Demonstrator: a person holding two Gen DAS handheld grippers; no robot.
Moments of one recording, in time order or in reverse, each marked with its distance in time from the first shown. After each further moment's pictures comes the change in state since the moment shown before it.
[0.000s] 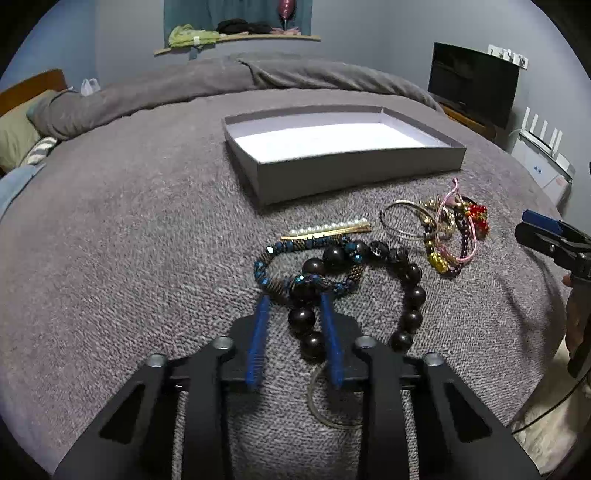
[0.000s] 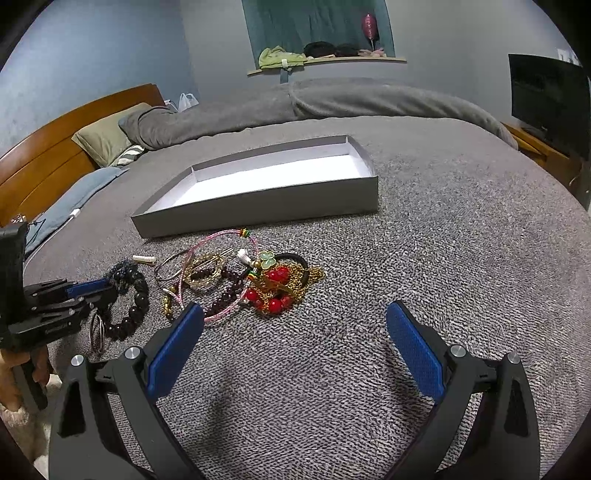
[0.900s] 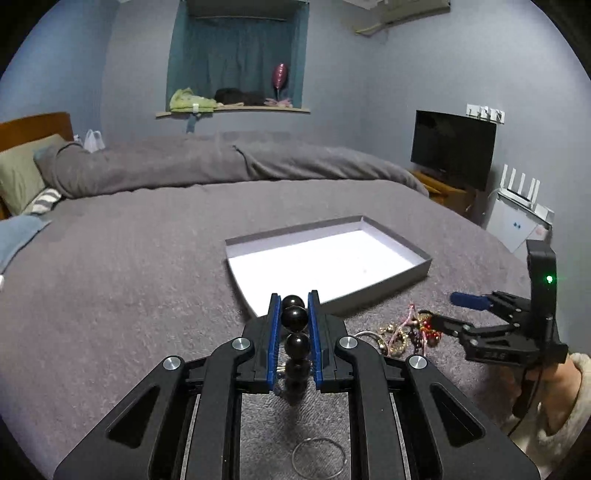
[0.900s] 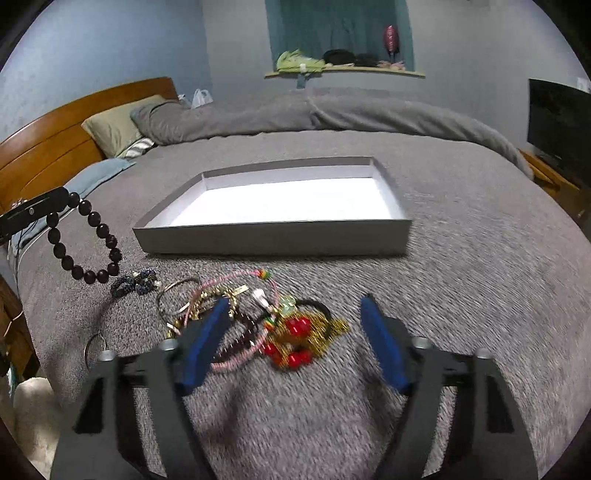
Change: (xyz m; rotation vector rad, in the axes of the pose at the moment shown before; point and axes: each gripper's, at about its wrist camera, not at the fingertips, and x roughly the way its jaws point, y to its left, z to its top) left arm -0.068 -0.002 0.062 -0.009 -0.277 -0.047; right arm 0.028 0.018 0.033 -0.090 -0.011 0.012
